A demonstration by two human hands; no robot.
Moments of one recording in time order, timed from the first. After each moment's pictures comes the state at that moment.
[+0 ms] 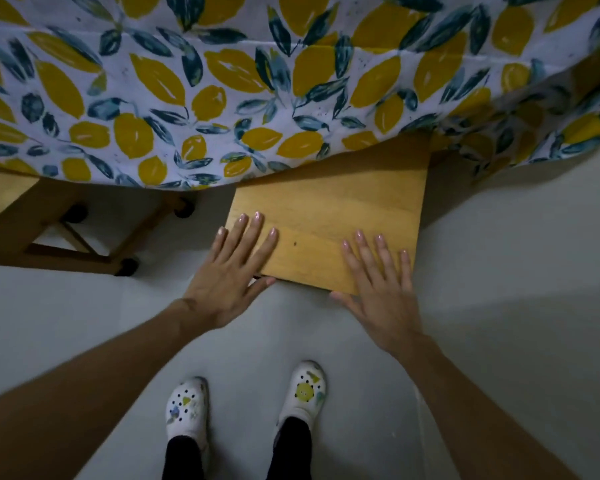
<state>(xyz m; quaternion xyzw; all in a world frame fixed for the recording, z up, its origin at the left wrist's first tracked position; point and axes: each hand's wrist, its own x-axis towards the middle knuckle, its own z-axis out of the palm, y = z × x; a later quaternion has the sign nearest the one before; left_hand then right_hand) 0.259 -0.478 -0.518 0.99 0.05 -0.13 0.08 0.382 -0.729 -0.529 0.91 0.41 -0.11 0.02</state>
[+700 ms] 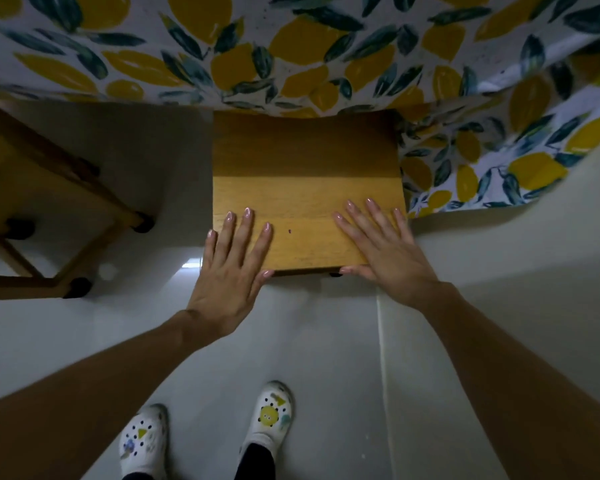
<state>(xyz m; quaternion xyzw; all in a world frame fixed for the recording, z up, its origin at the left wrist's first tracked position) 0.346 -0.530 -0.530 0.98 0.11 -0.09 0.11 0.535 -0.751 -0.528 0.85 0.50 -0.13 0.07</state>
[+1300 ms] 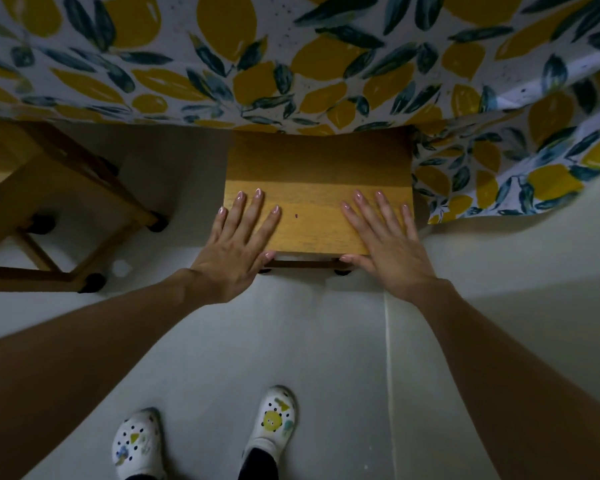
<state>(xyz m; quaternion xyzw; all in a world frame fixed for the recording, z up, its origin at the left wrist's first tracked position) 0.372 -0.487 -0.525 0.98 0.06 -0.13 0.12 0.541 -0.726 -0.525 0.87 0.47 -0.14 0.05</state>
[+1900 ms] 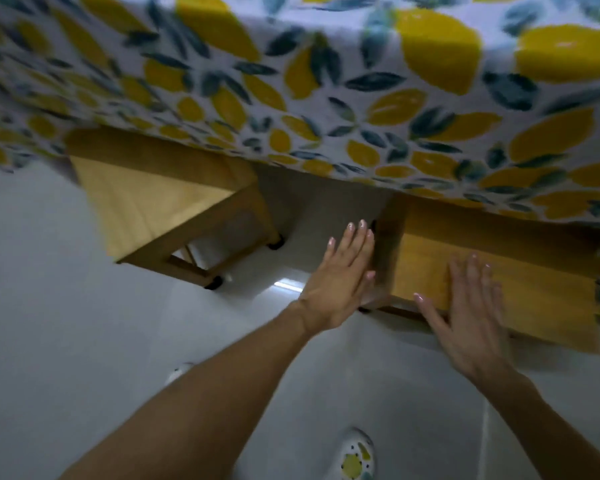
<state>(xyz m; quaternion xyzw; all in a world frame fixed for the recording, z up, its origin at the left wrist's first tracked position) 0.304 -0.400 -0.486 0.94 0.15 -0.04 0.30 0.423 -0.592 -0.483 0.92 0.33 -0.18 -0.08</state>
